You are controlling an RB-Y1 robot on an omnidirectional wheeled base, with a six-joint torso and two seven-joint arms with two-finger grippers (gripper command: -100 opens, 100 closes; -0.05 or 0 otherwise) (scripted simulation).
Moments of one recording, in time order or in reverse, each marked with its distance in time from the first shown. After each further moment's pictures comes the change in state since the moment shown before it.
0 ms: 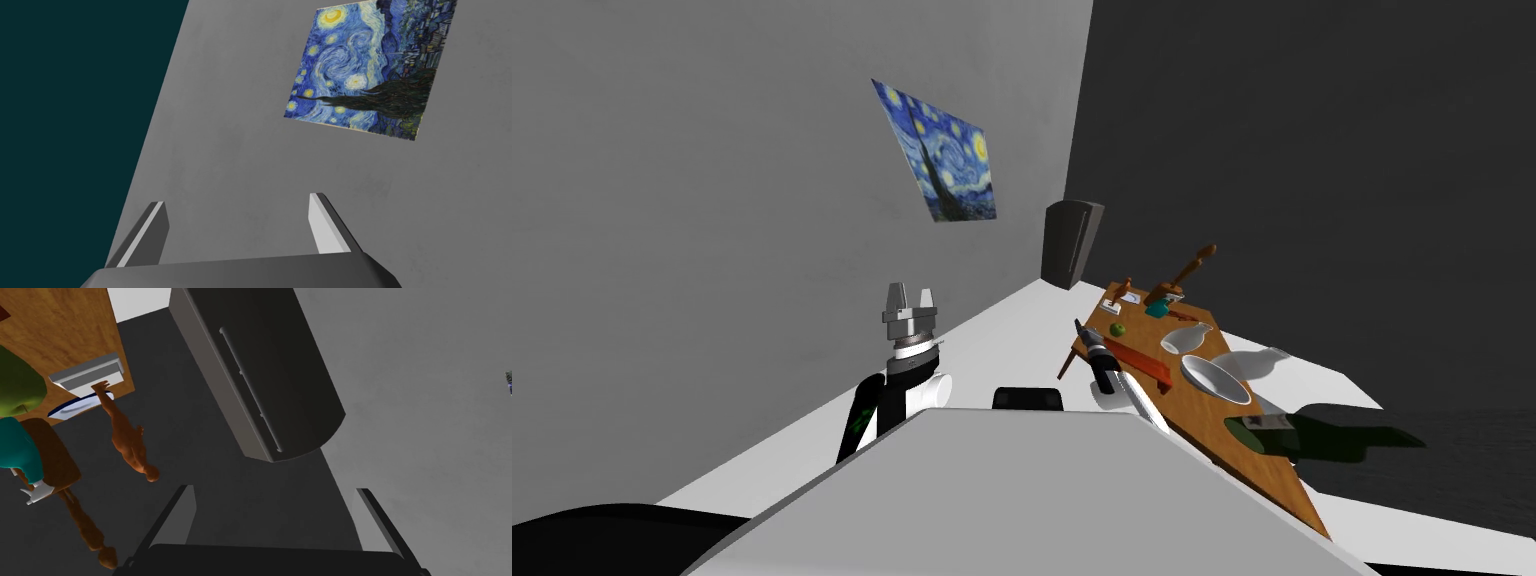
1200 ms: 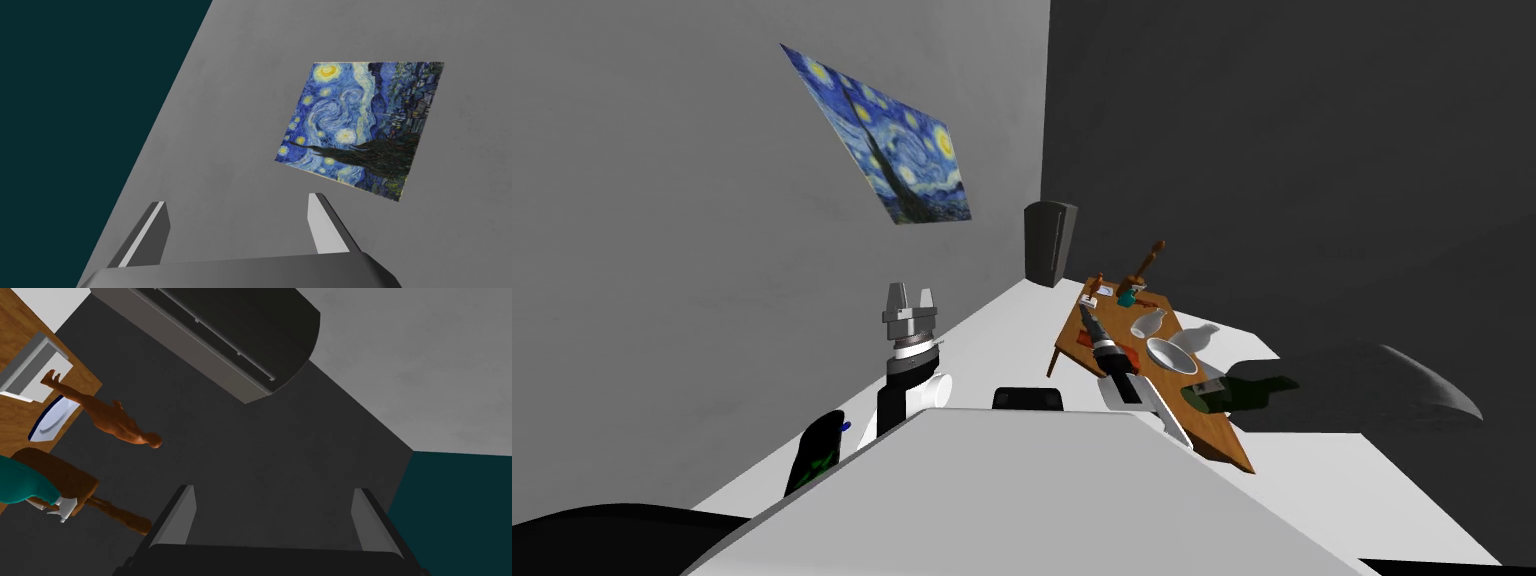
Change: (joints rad) left arm 0.000 0.000 0.000 0.000 0.000 0.000 0.000; right arm 0.054 0.021 -0.060 -0.168 -0.340 -0.258 -0.065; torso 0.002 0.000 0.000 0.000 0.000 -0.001
